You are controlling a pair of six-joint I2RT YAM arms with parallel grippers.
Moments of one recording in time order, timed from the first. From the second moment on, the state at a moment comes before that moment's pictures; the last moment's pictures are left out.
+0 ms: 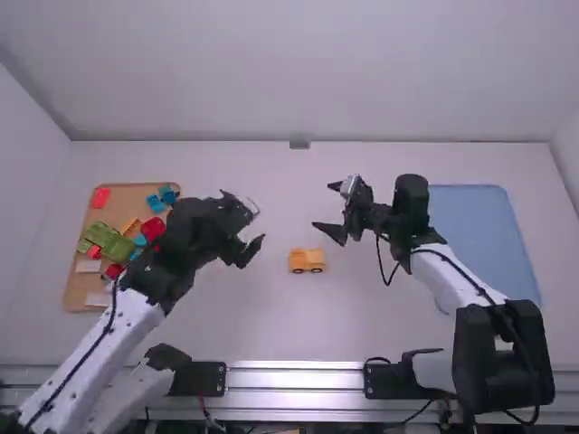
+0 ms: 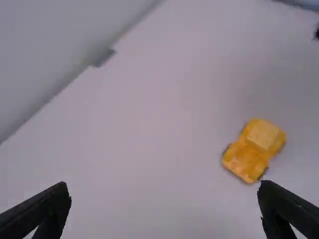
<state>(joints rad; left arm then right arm) -0.35 0.94 0.77 -0.41 0.11 0.34 0.17 1.43 0.72 0.29 -1.00 -0.46</state>
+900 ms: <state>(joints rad) -0.35 0.64 1.08 -1.08 -0.76 -0.54 0.35 1.48 1.13 -0.03 -1.07 -0.44</state>
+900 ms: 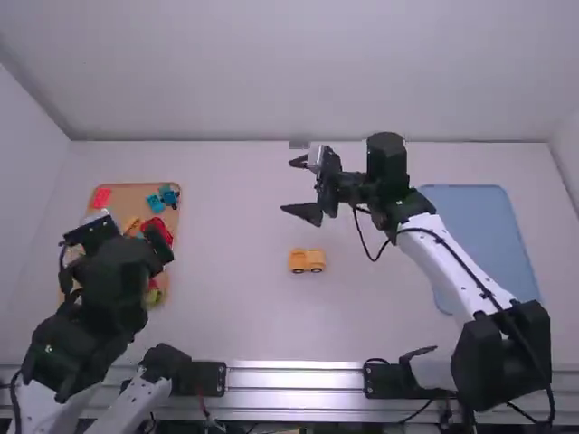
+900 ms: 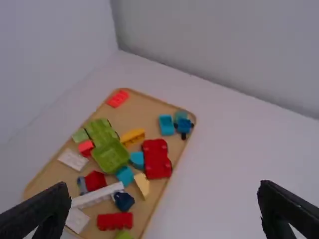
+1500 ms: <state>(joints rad) 0.36 1.11 1.35 -1.22 -0.45 -0.54 0.36 1.64 1.25 -0.06 -1.15 -0.40</state>
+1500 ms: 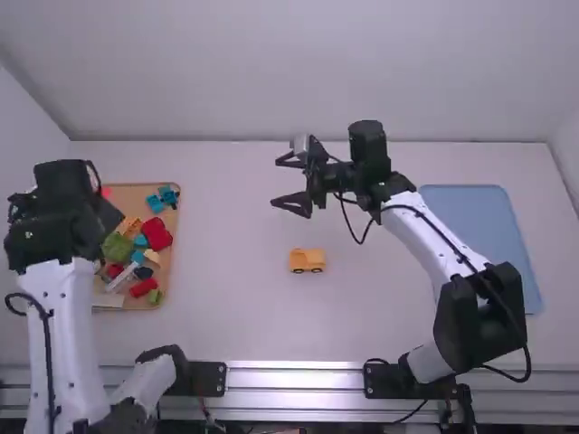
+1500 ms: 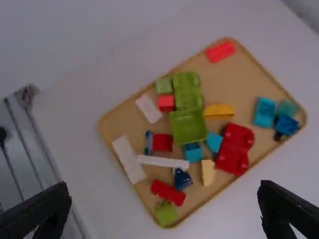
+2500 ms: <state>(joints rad) 0.41 1.69 1.33 -1.07 -0.08 -0.56 0.37 1.64 1.25 -0.01 -1.06 -0.41</state>
